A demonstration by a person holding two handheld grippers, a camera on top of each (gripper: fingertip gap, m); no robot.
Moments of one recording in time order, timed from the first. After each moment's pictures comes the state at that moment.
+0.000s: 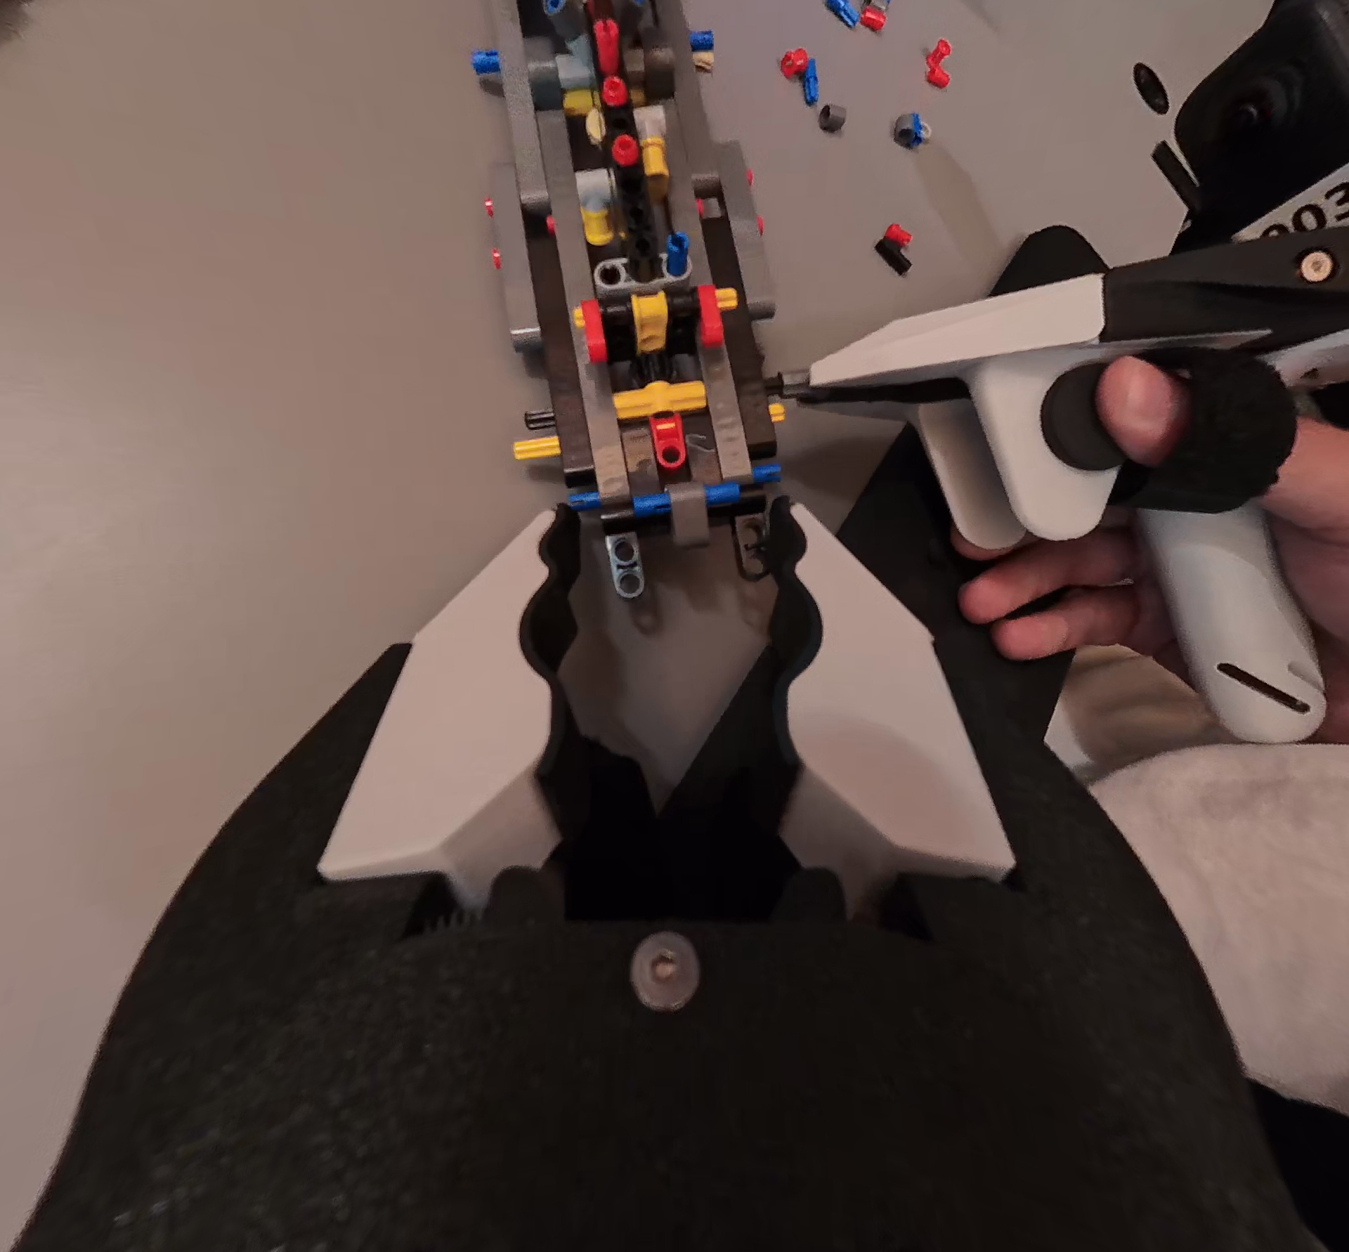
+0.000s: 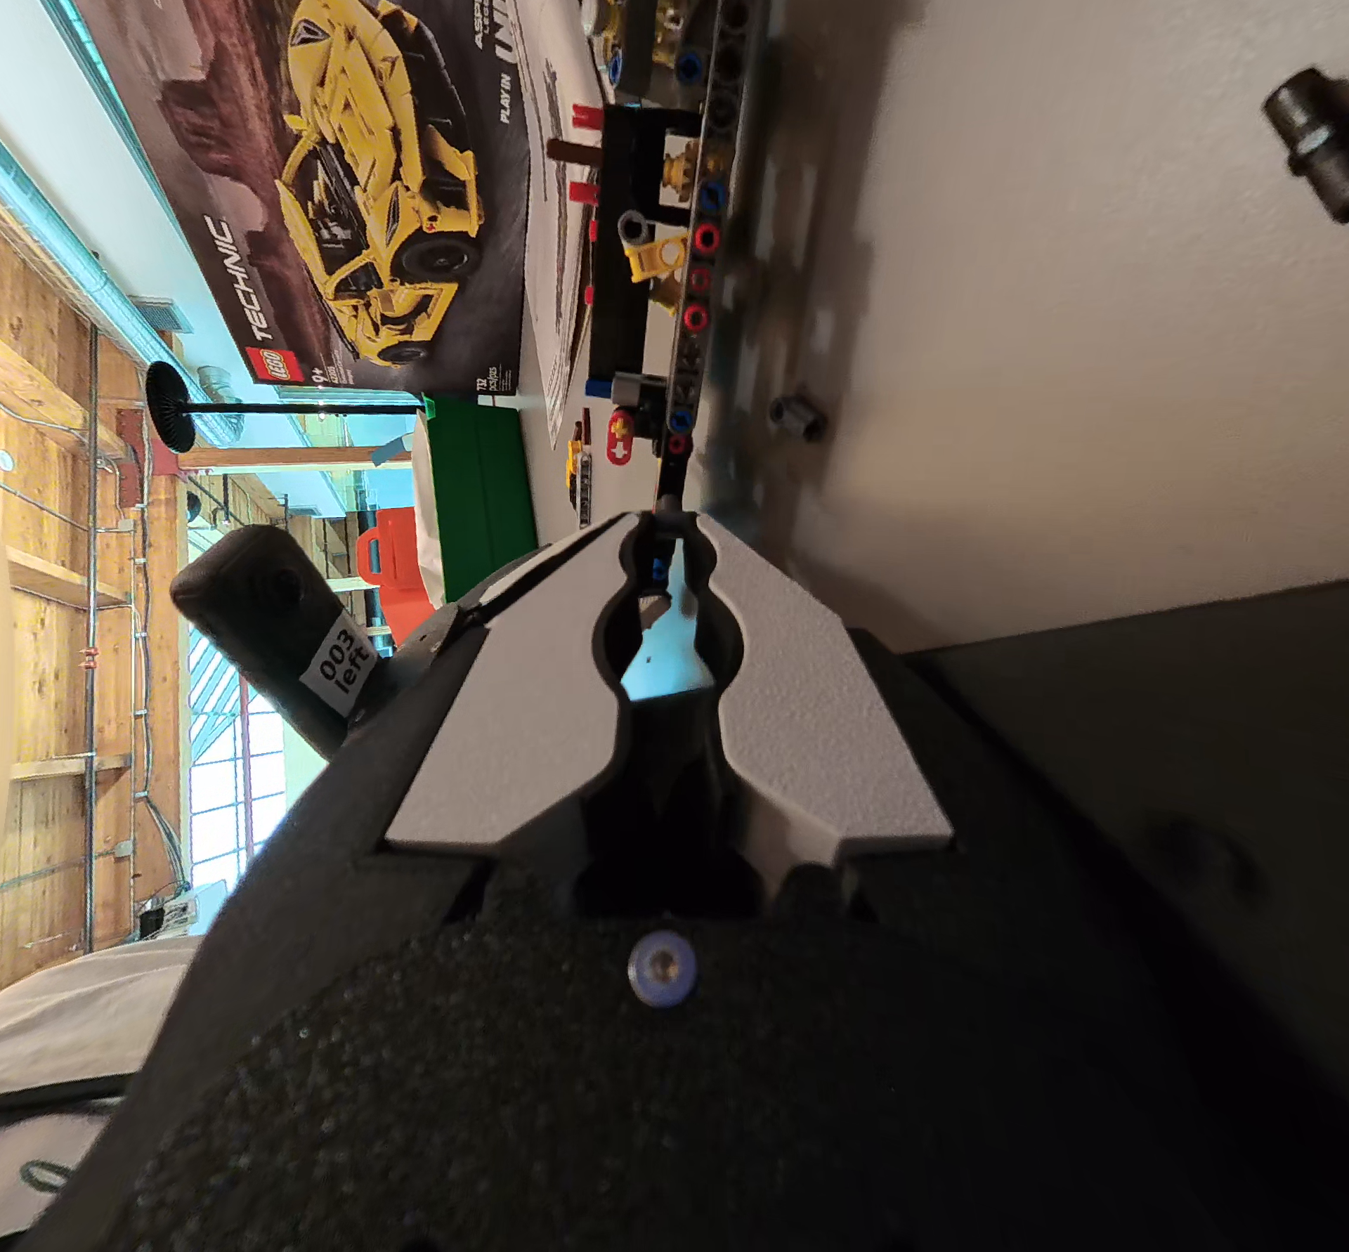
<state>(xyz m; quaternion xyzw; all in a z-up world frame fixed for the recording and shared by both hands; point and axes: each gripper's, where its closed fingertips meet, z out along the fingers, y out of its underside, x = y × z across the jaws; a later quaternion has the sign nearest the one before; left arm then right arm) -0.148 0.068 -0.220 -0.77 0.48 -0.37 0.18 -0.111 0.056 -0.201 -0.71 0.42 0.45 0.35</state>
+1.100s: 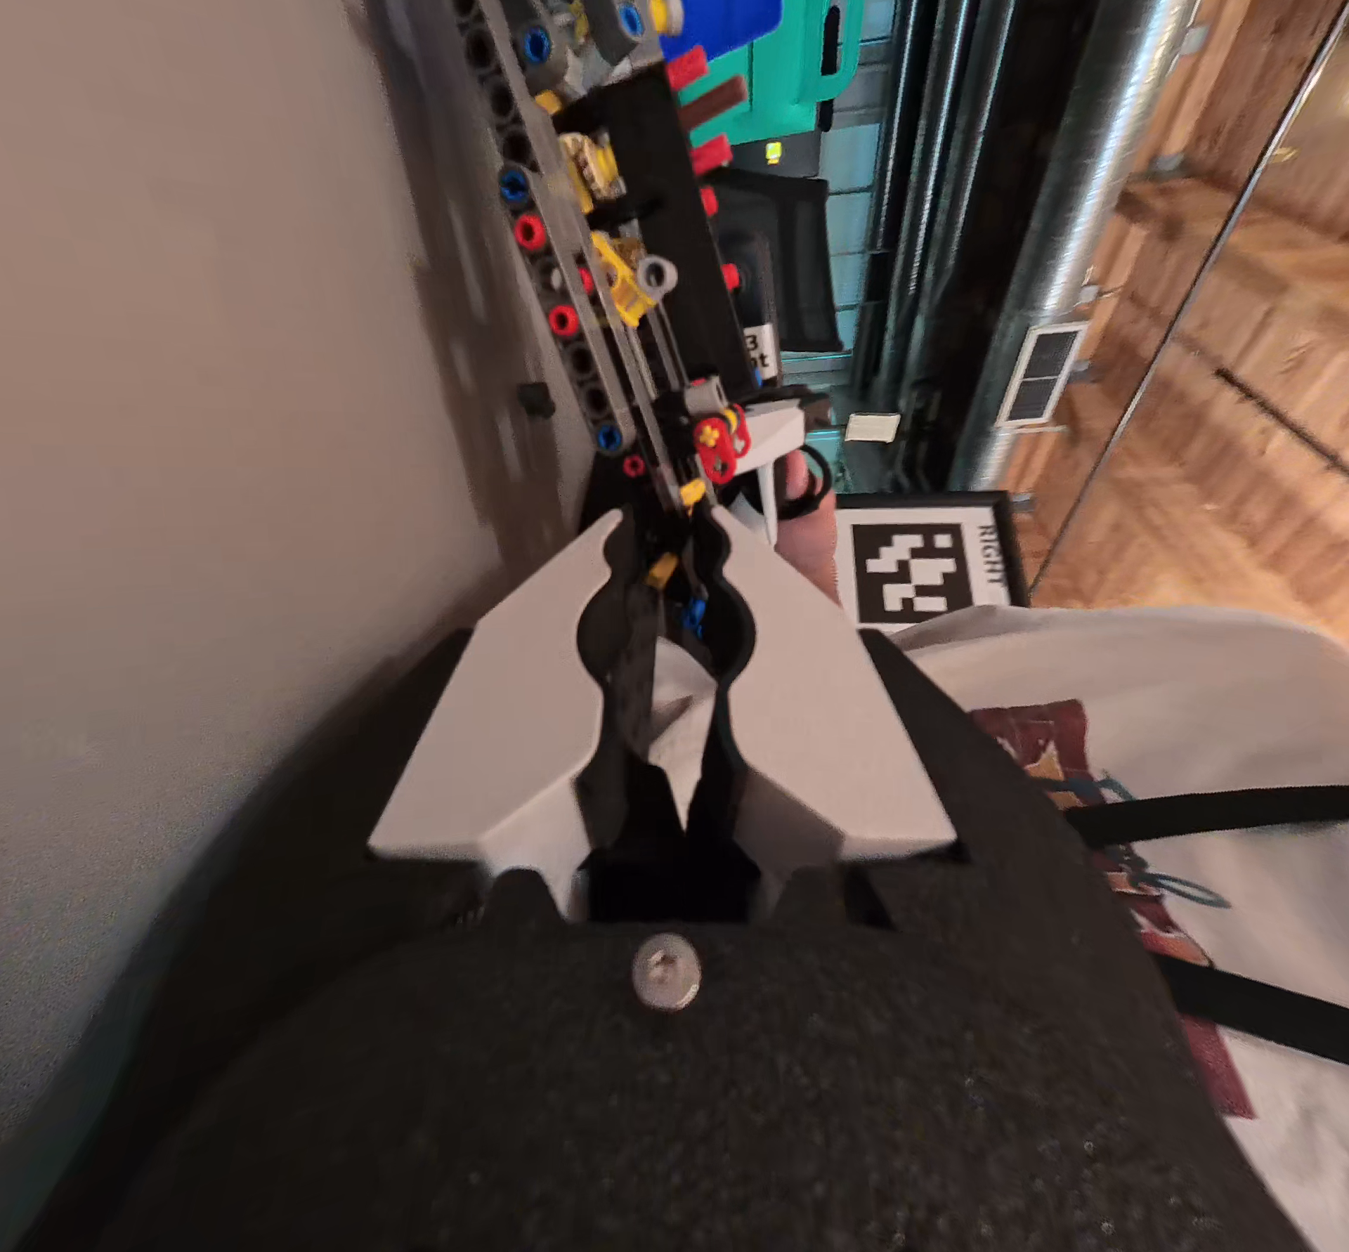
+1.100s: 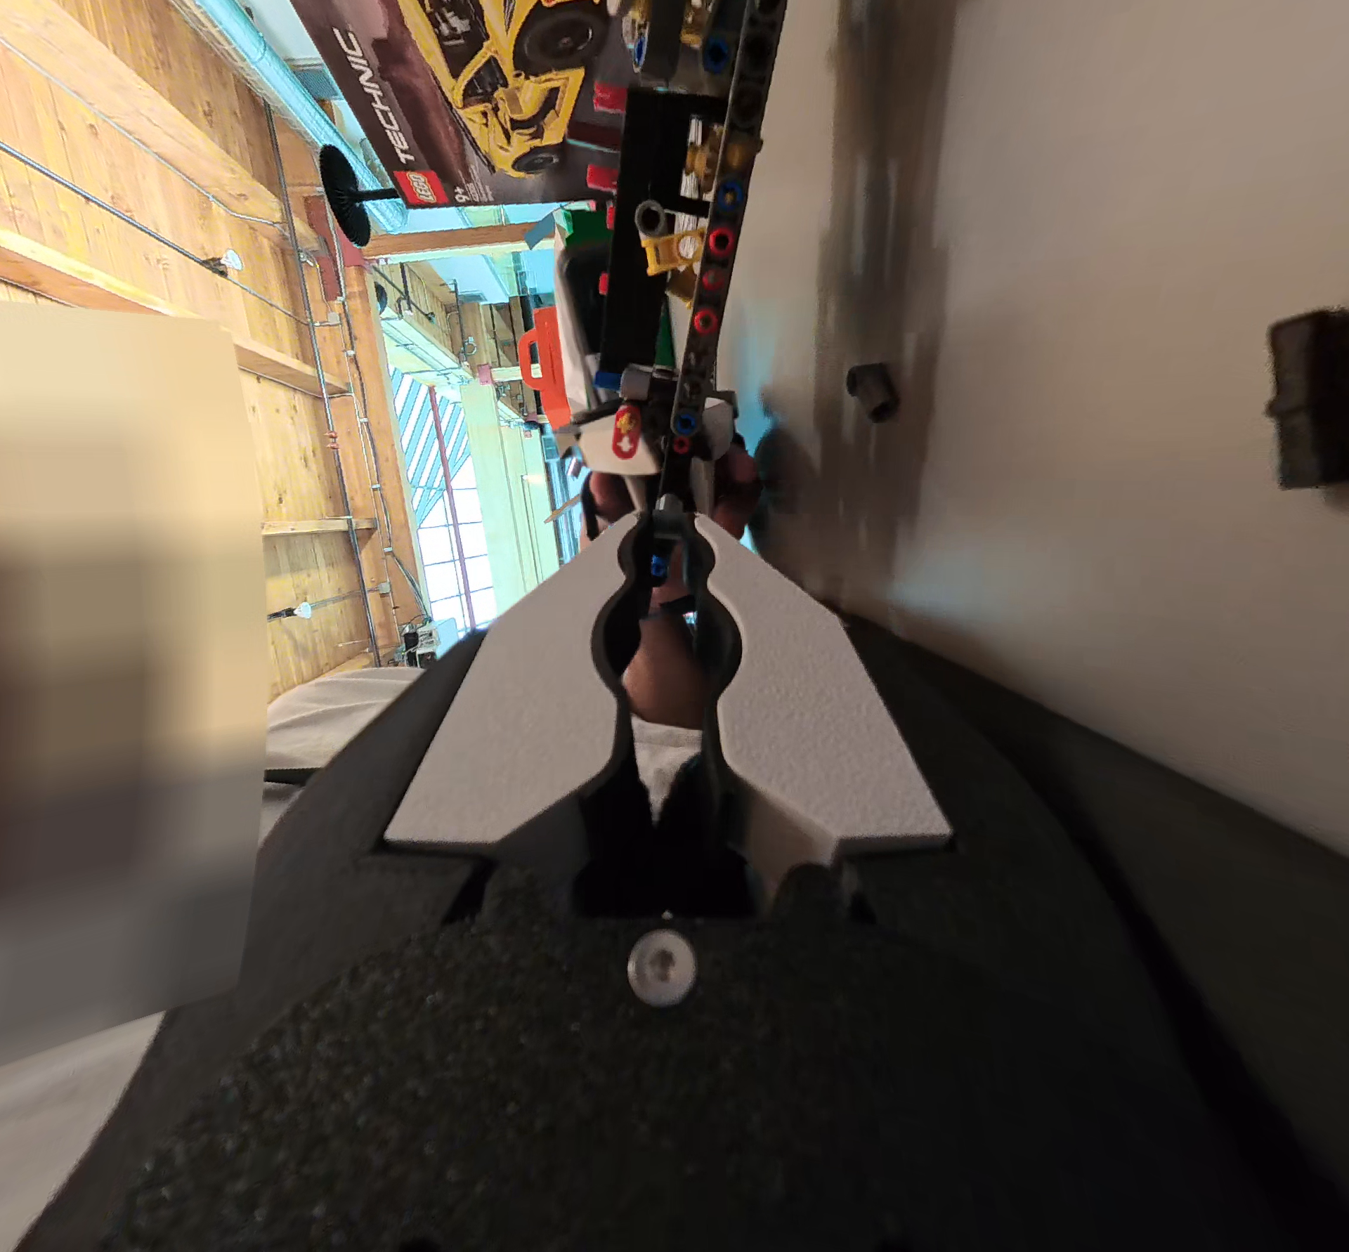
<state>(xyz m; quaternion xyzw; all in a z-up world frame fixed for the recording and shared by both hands) -0.130 0.066 -0.184 -0.68 0.25 -0.66 -0.17 -0.103 0.043 -0.177 -0.67 0.32 0.62 0.24</state>
